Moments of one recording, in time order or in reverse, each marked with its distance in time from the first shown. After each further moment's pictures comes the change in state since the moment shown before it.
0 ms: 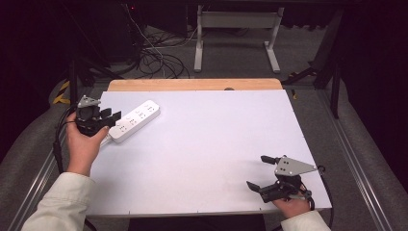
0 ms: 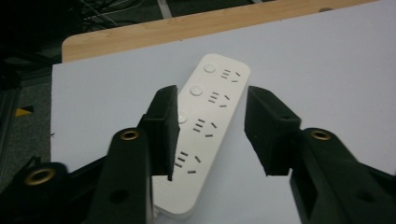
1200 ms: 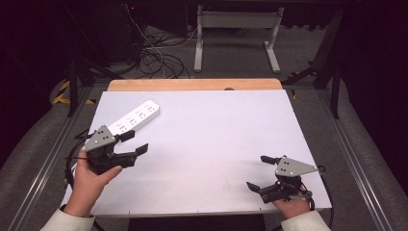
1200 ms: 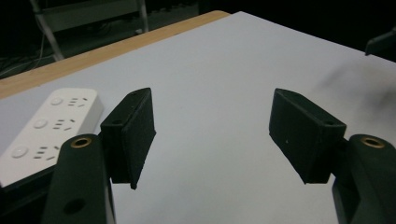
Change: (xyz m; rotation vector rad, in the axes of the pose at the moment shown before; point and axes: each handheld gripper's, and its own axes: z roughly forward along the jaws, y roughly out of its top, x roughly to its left) left arm -0.085 -0.051 -0.045 -0.180 -0.380 0.228; right arm 0.001 0.001 -0.001 -0.018 0.009 -0.002
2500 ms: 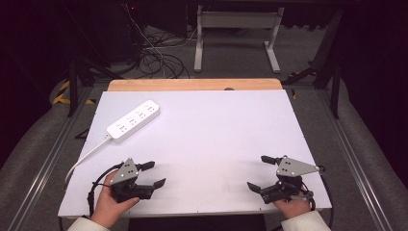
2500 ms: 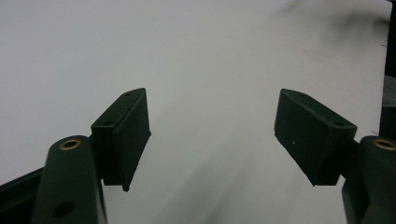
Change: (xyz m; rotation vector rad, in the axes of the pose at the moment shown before) left arm -0.030 -0.083 0.041 0.085 -0.141 0.041; right arm -0.001 0.000 -0.002 -0.010 0.008 0.007
